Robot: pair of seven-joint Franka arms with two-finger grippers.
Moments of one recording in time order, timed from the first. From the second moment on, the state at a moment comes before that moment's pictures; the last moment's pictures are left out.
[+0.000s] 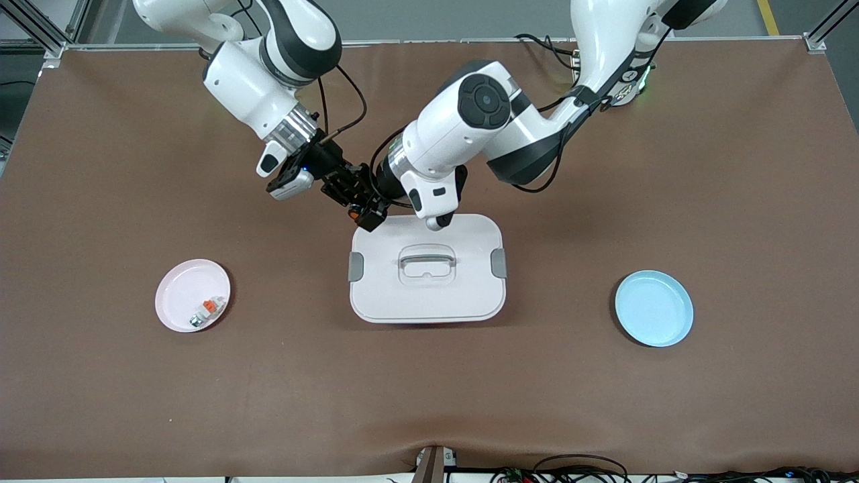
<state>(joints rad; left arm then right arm) -0.47 0.64 -0.48 -1.20 -0.15 2.19 -1.95 0.68 0.03 0.03 -2.24 1.24 2.93 -0.11</state>
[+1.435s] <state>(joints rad) -0.14 0.33 -0.46 -1.21 0.18 1.43 -1.18 0.42 0.04 0.02 -2.25 0.97 2.61 -0.24</state>
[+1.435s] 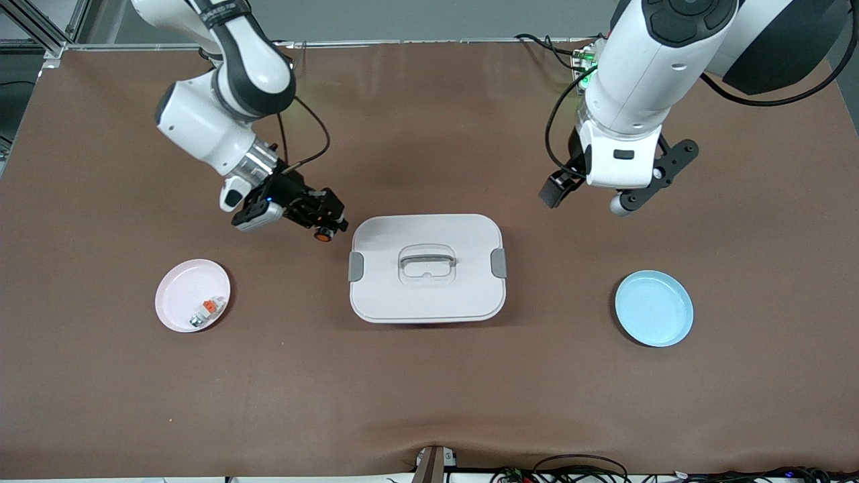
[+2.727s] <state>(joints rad) 0.12 0.04 -0.28 -1.56 0.11 1.50 -0.32 -0.07 0.29 0.02 -1.83 0.20 2.06 -0.45</state>
